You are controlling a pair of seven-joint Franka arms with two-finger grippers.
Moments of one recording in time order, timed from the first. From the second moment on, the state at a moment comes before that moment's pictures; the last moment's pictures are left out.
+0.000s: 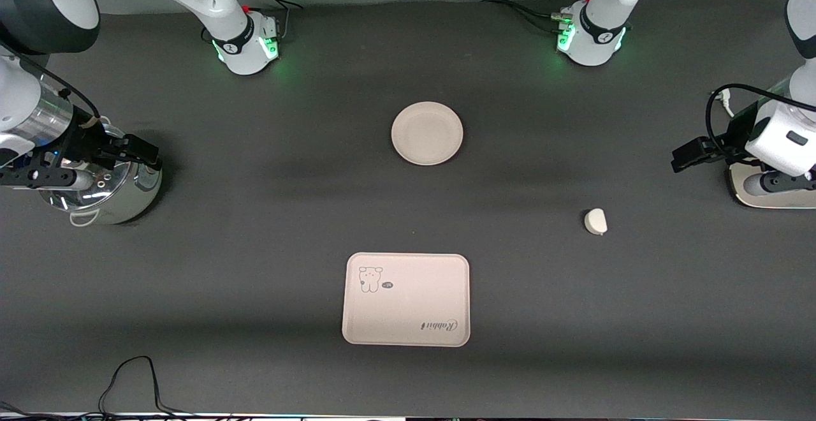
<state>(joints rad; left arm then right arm) -0.04 0.03 -0.01 -1.69 -0.03 1.67 -0.19 0.03 -0.03 0.03 -1.78 0.03 1.72 0.10</state>
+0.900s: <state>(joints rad) -0.06 0.28 -0.02 -1.93 -0.03 2.14 -0.19 -0.08 -0.04 0.10 -1.82 0.03 1.73 0.10</state>
